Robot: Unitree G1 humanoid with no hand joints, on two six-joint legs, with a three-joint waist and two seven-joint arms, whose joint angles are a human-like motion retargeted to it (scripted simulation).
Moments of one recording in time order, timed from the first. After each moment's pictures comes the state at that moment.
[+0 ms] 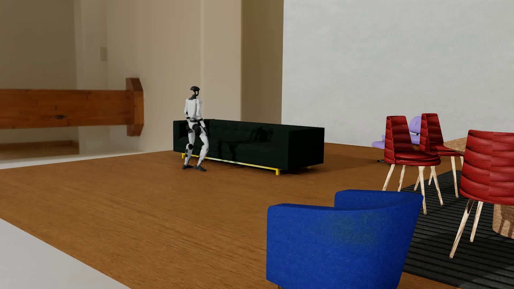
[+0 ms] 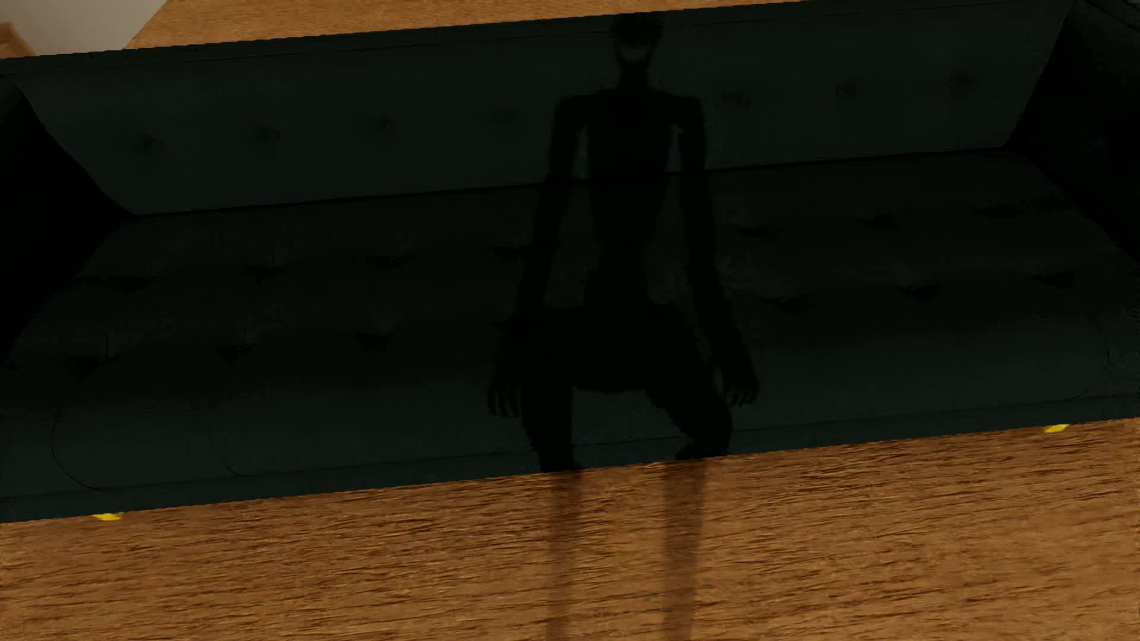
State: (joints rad) body 0.06 -0.13 0.02 -0.12 -0.58 -0.04 0.05 -0.79 0.10 0.25 0.77 0.11 0.17 -0.33 -0.17 0.18 -0.17 0.04 0.15 -0.30 0.23 0.95 0.84 0.98 -0.76 0.03 0.41 -0.01 -0.13
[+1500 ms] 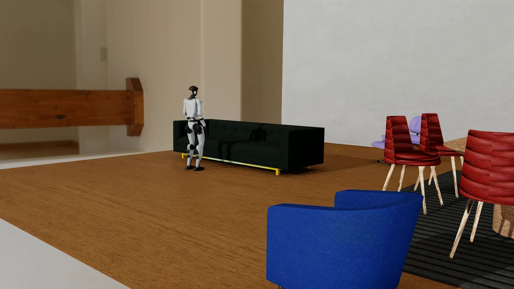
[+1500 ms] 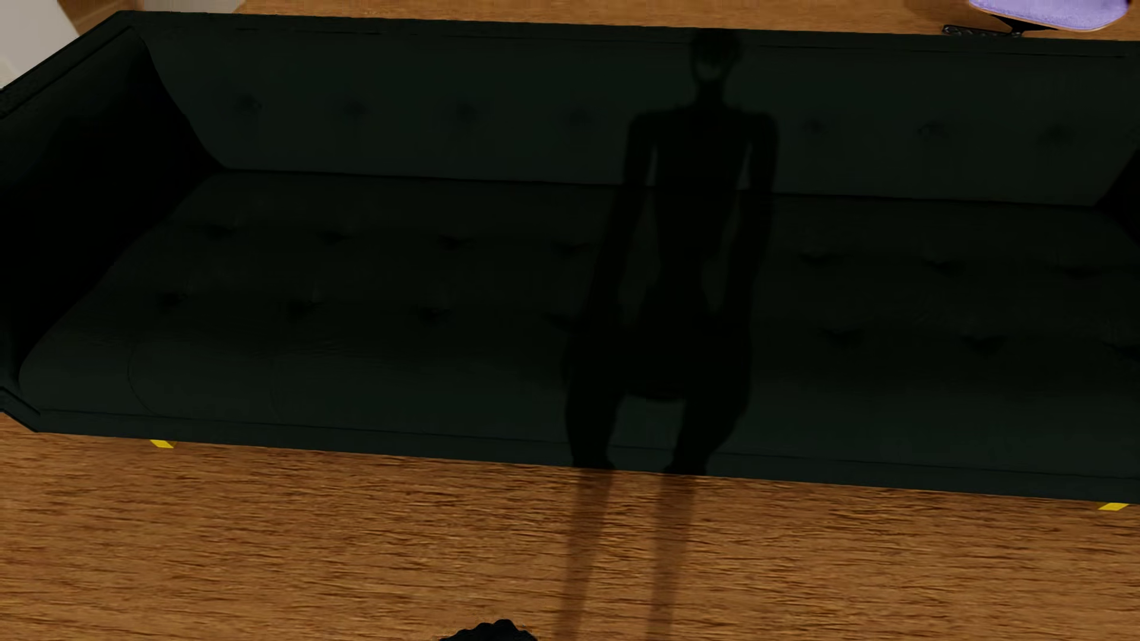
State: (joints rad) body -0.07 -0.08 0.00 -0.04 0.03 0.00 -0.01 -0.06 0.09 0.29 0.27 0.01 0.09 -0.27 -0.25 0.10 -0.15 0.03 0.01 -0.44 0.44 0.87 0.83 0.84 -0.82 0.05 0.22 0.07 0.07
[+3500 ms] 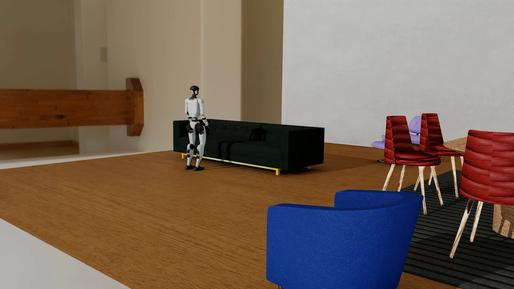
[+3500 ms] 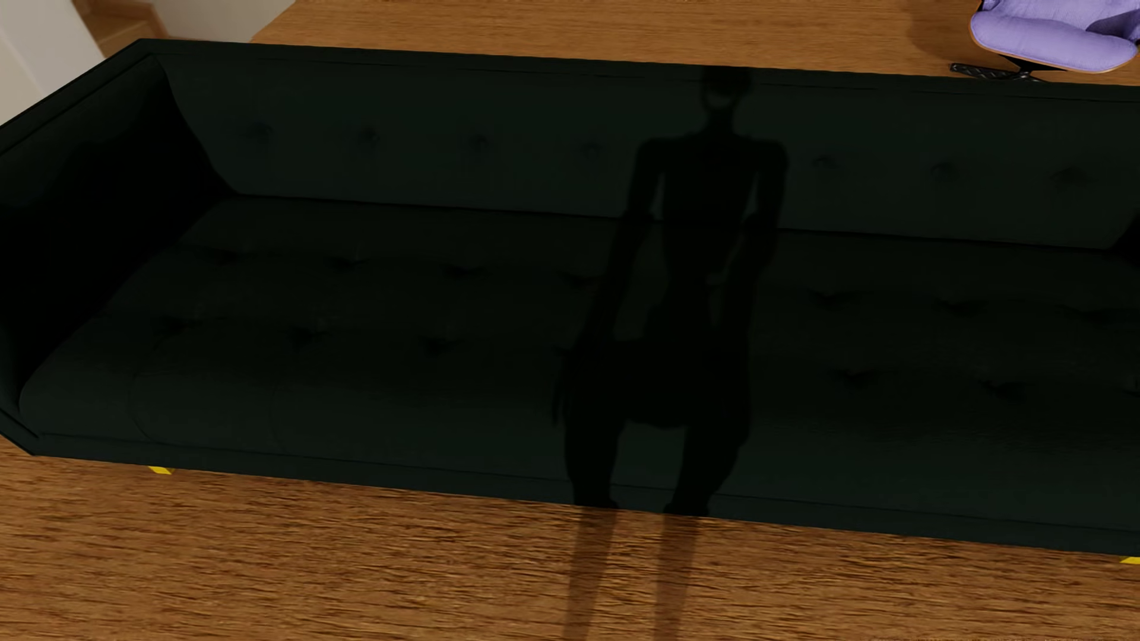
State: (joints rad) body 0.05 -0.01 0.01 -0.07 0.00 -0.03 -0.02 -0.07 0.05 0.18 0.27 0.00 0.01 -0.25 -0.27 0.14 -0.13 0.05 -0.01 -0.47 0.53 0.96 0.89 0.83 -0.84 0.07 0.25 0.08 0.00
